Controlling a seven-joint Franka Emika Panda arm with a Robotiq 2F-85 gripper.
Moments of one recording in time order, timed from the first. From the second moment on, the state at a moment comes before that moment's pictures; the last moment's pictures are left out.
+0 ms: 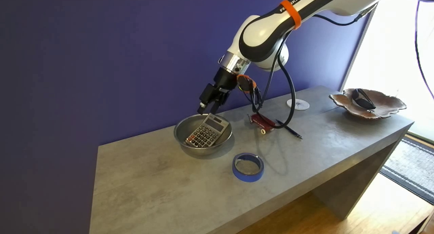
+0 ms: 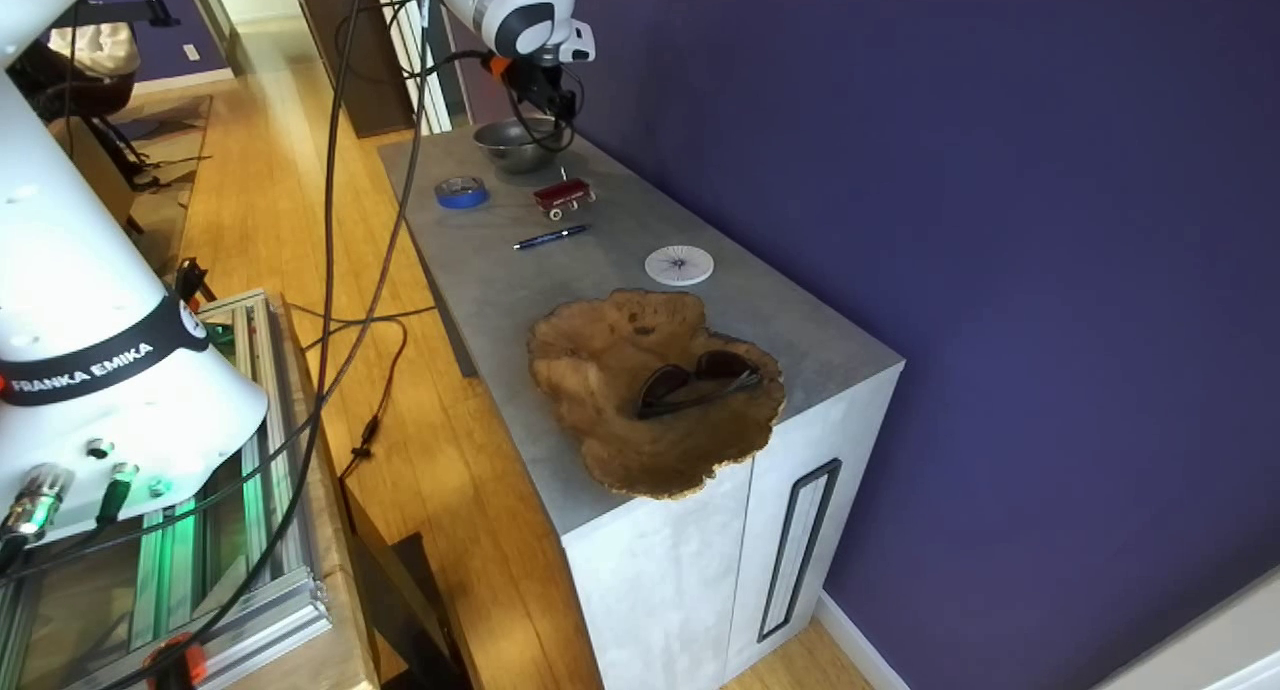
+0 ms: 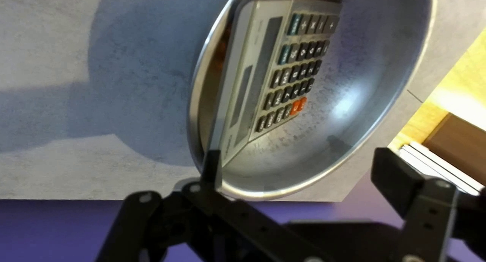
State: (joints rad) arm 0.26 0.99 0.48 -1.41 0.20 2.69 -0.15
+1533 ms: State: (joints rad) arm 0.29 0.99 0.41 -1.40 0.19 2.74 -0.14
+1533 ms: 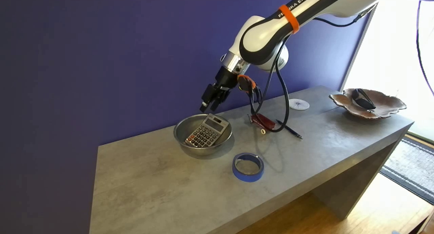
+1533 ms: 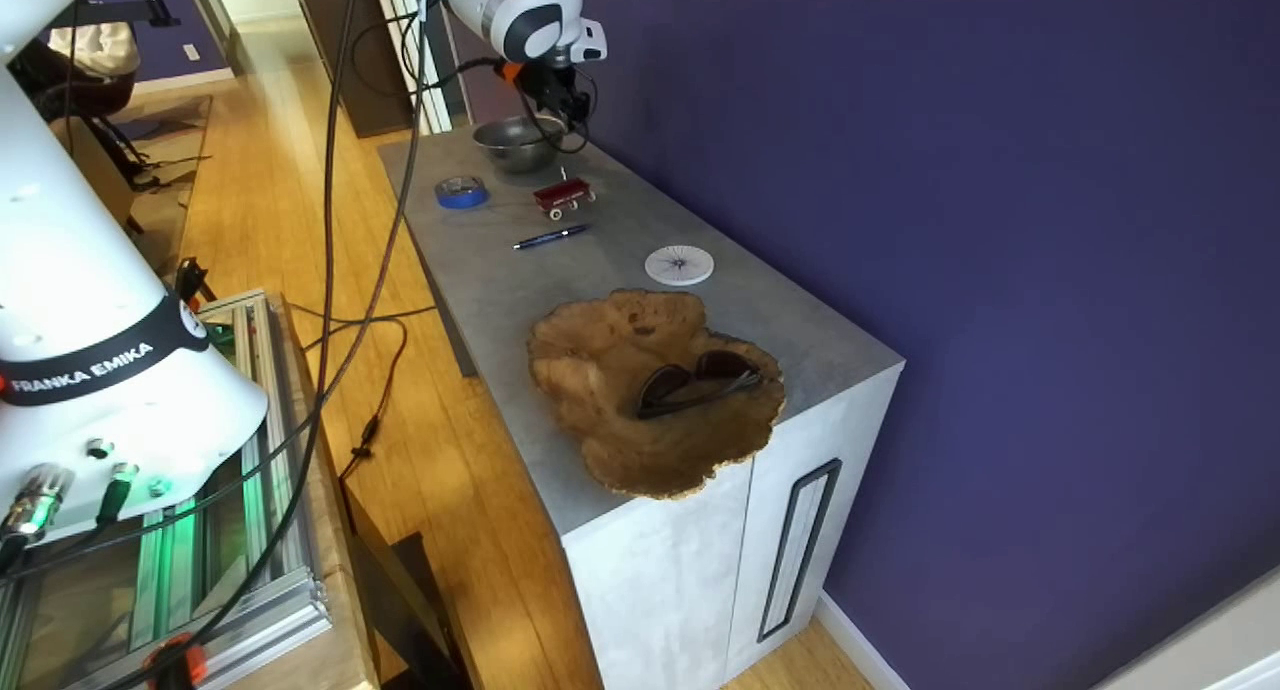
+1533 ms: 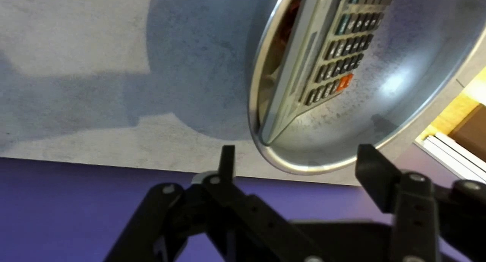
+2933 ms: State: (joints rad) arm 0.29 0.98 0.39 -1.40 0.19 2.65 -0.11
